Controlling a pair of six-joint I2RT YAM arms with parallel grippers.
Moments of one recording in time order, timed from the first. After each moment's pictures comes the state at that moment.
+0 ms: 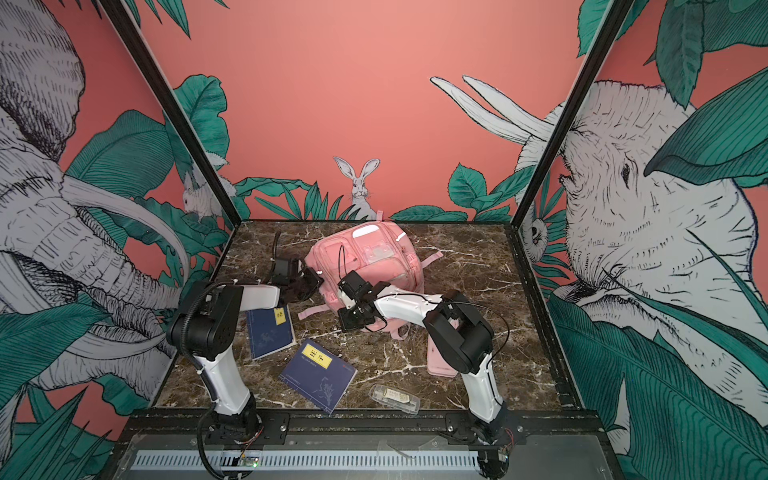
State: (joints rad) left arm -0.23 1.85 0.89 0.21 0.28 -0.92; right arm 0.87 2.00 1.38 -0.48 -0.30 0.45
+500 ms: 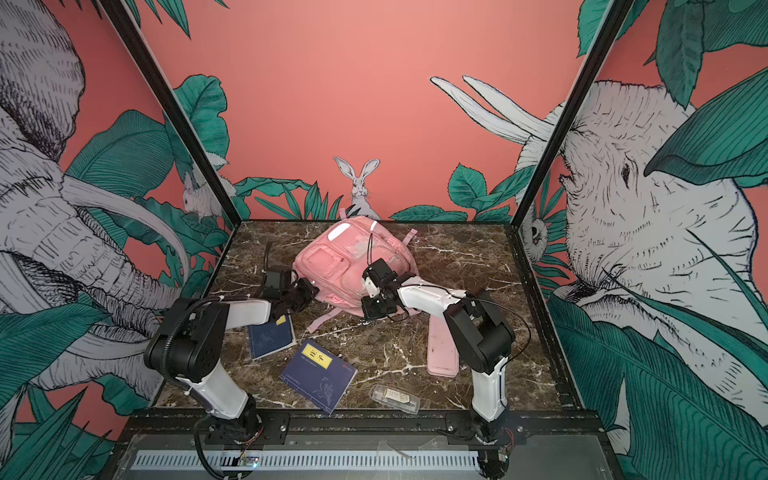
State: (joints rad) left arm -0.22 1.69 0.70 0.25 0.29 -0.94; right arm 0.69 1.89 1.29 -0.53 -0.29 0.32
